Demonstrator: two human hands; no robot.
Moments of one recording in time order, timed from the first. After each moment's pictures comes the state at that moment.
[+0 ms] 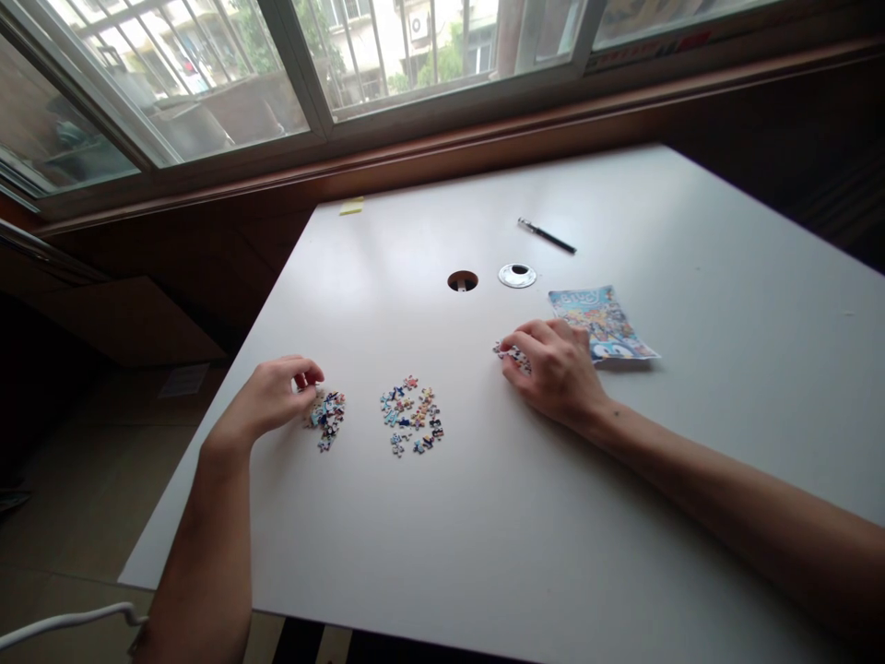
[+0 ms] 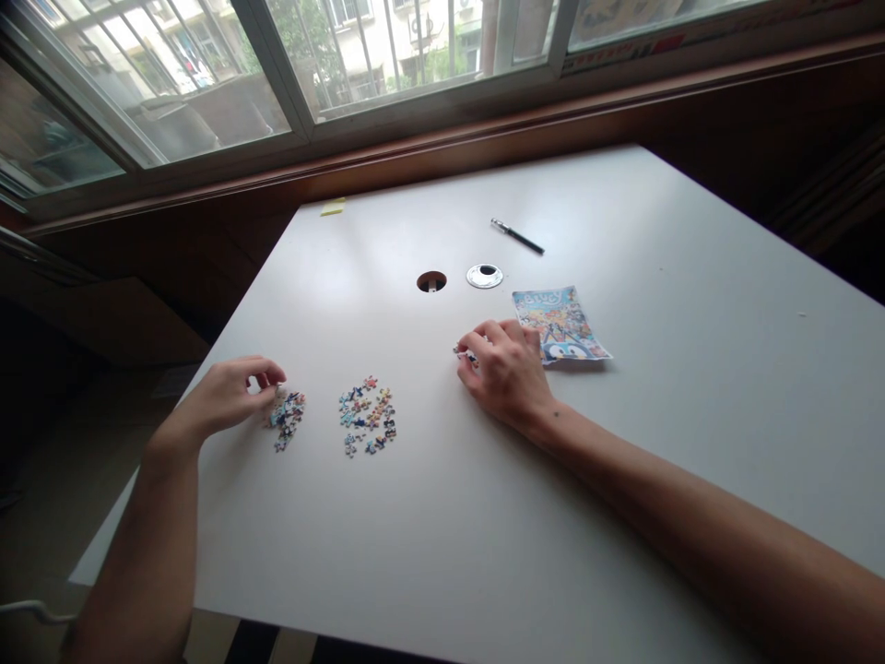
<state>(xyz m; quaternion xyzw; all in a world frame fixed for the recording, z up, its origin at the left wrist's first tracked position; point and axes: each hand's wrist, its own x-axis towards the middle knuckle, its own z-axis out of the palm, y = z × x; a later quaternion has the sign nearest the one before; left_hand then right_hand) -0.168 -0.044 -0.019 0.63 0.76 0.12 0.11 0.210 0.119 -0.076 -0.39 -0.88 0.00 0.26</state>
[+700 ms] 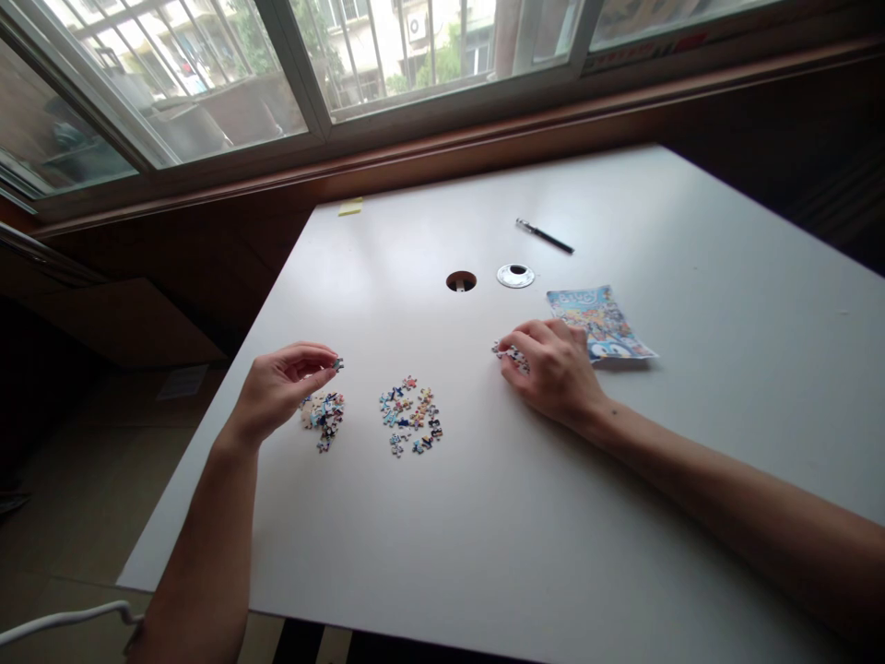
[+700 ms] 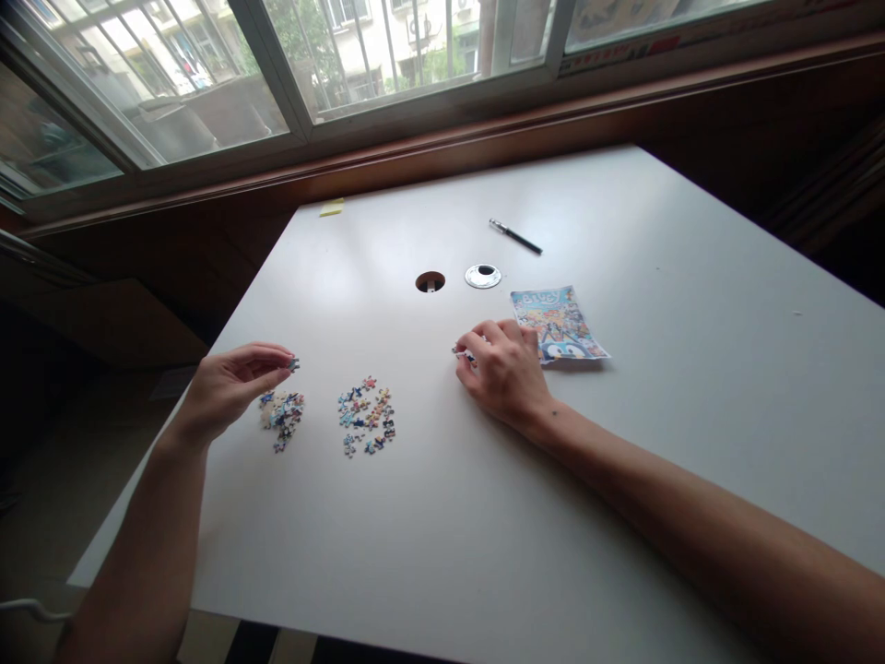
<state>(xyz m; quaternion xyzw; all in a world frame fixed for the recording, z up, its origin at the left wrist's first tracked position) -0.141 -0.036 -0.018 0.56 0.64 0.46 0.26 0.210 0.120 -0.076 -0.39 -0.88 0.00 0.27</state>
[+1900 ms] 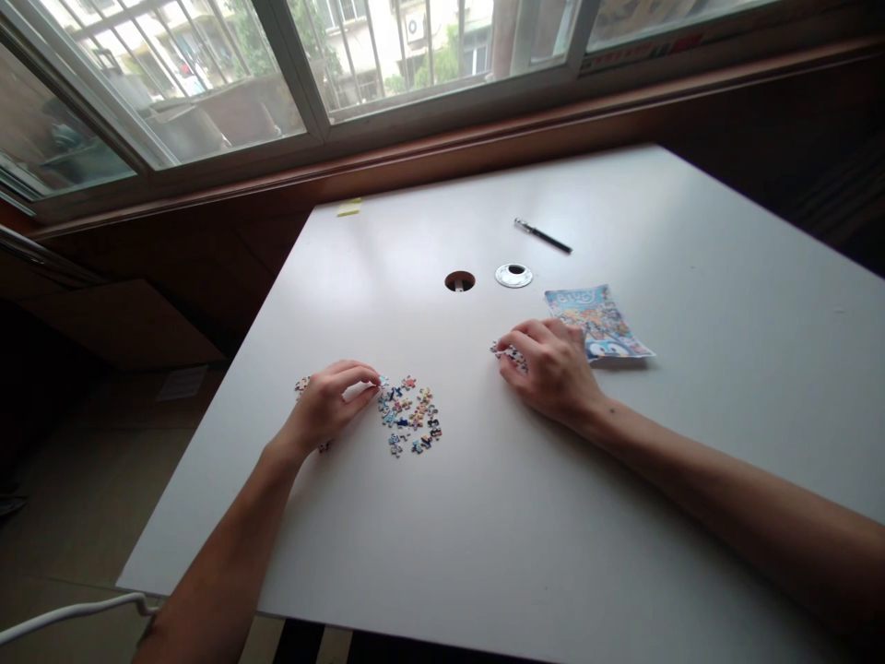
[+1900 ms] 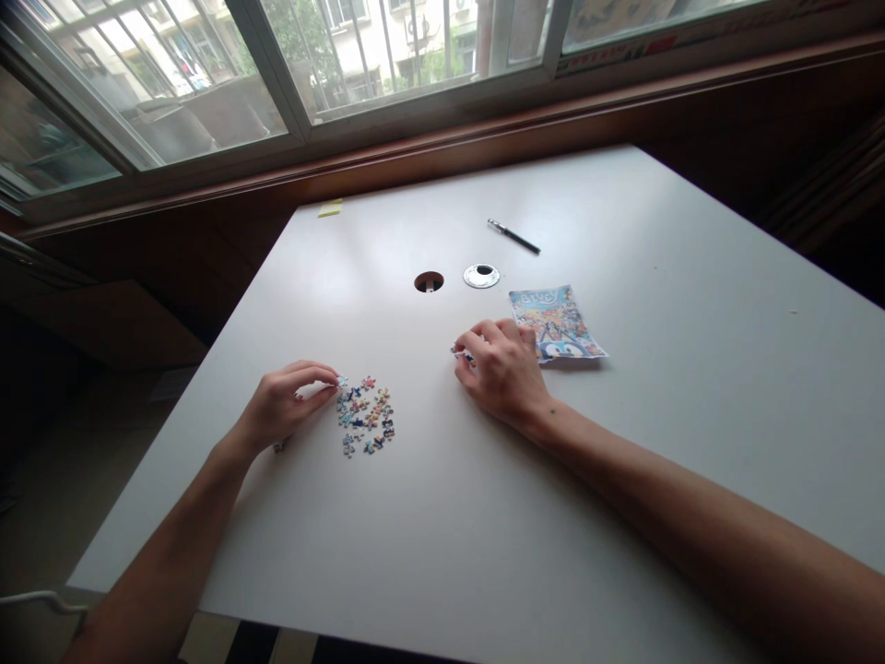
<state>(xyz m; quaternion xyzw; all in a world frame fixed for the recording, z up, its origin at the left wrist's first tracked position) -0.105 -0.025 -0.042 0.73 0.60 0.29 0.12 0.209 0.120 -0.074 -0.39 -0.88 0.00 0.27</state>
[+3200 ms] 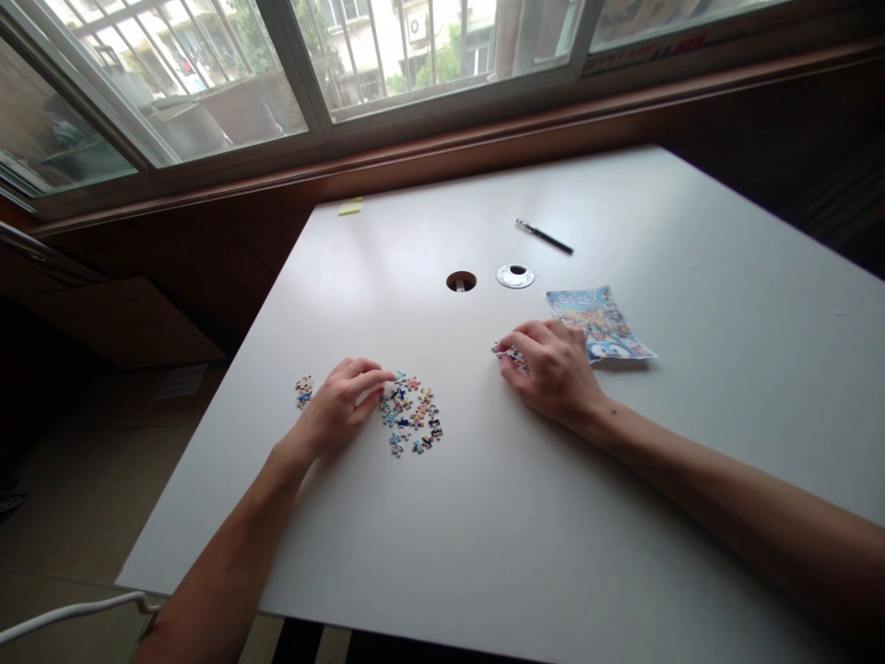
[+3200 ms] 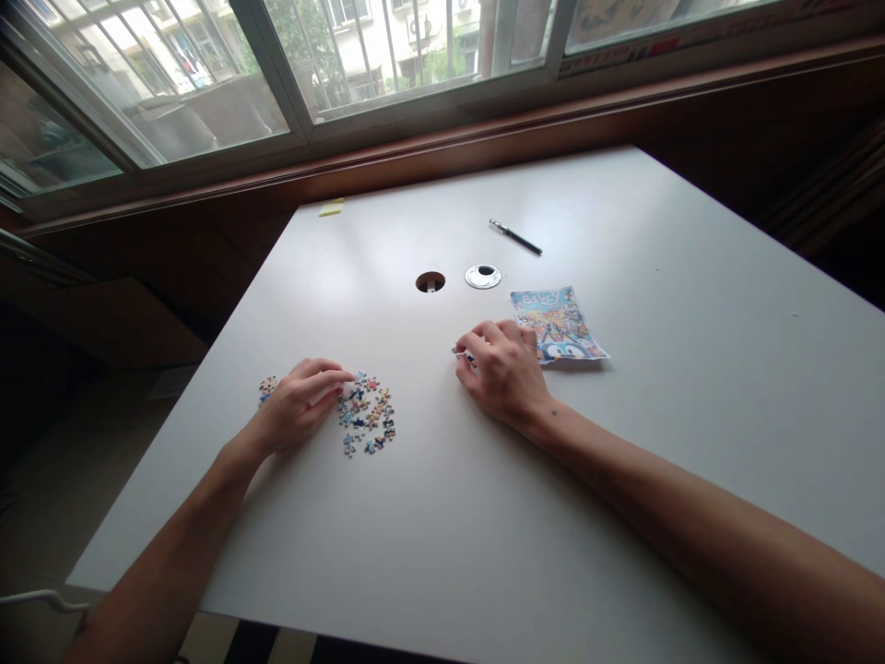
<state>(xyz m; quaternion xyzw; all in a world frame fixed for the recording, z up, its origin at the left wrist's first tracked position) -0.099 -0.023 -0.050 0.77 0.60 0.22 0.09 0.208 0.119 -0.072 -0.39 -0.88 0.00 0.26</state>
